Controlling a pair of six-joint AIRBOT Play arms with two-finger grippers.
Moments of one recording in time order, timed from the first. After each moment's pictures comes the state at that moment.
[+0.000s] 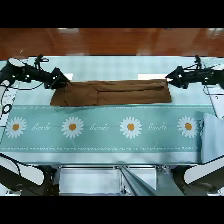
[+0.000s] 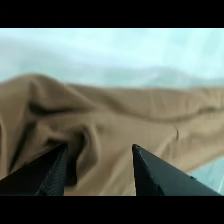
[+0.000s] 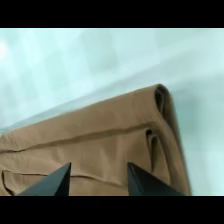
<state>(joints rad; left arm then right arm) 0.22 -1.83 1.50 0.81 -1.22 -1.36 -0.36 -1.84 1.49 -0.66 1.17 1.29</state>
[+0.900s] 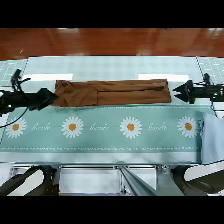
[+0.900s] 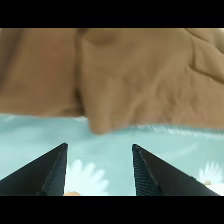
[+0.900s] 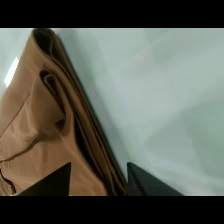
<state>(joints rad) 0.26 -1.11 0.78 0.84 -0.99 -1.32 -0.51 -1.80 1.22 -0.61 1.18 1.22</state>
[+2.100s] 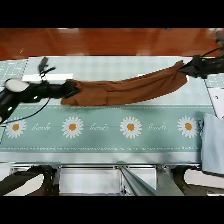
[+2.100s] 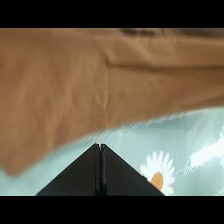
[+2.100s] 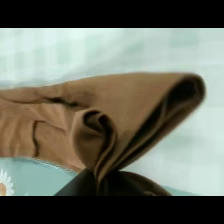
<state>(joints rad) -0.09 -1.23 0.91 0.65 -0.84 -1.21 -0.35 -1.41 1.42 -0.76 1.33 1.24</state>
